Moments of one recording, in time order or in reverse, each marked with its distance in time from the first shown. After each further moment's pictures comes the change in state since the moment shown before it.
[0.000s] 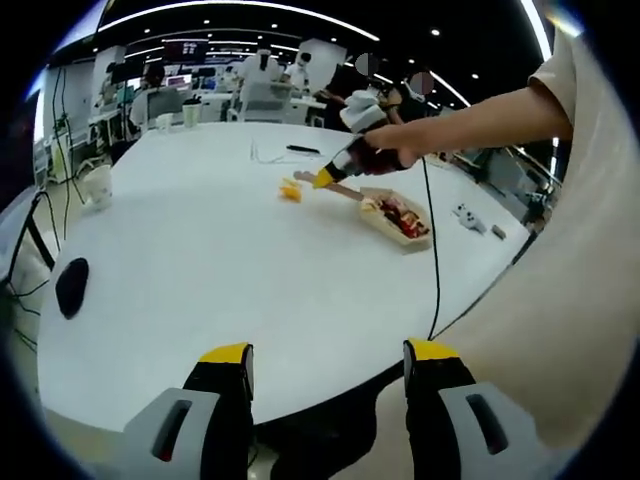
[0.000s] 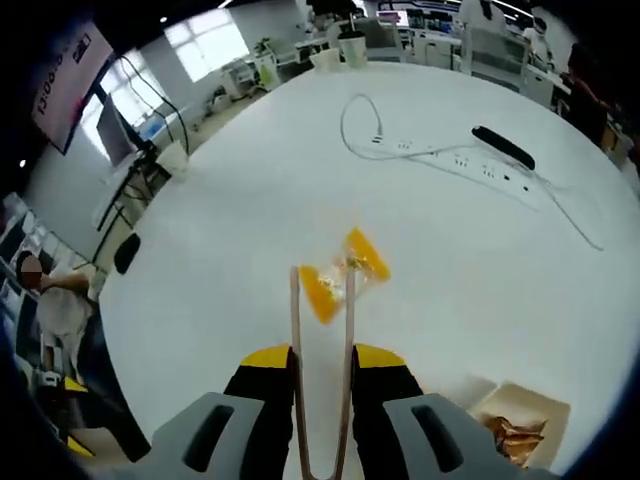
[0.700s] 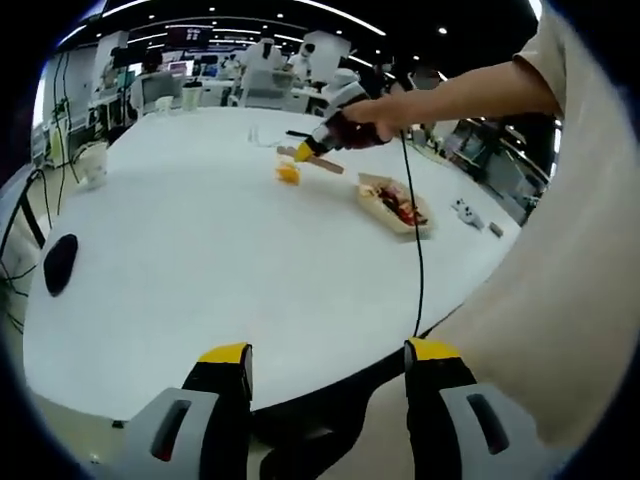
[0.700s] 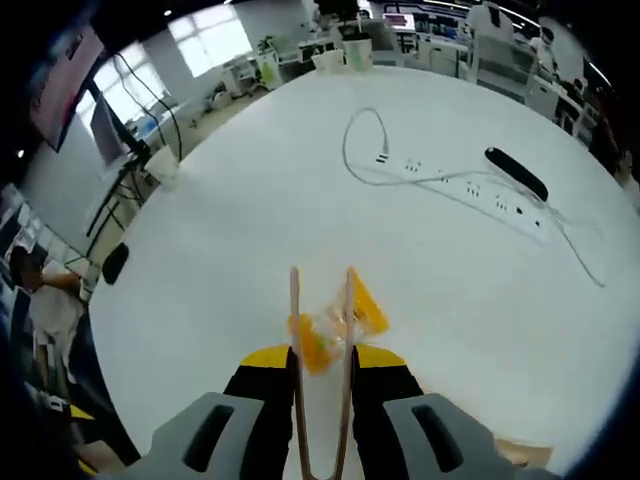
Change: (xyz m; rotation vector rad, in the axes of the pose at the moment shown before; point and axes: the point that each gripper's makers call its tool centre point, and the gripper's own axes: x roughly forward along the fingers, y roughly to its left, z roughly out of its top) left arm 0.011 -0.004 -0.019 -0.043 0.032 -0.027; right arm 0.024 -0.008 0.040 -0.042 0.001 -0.029
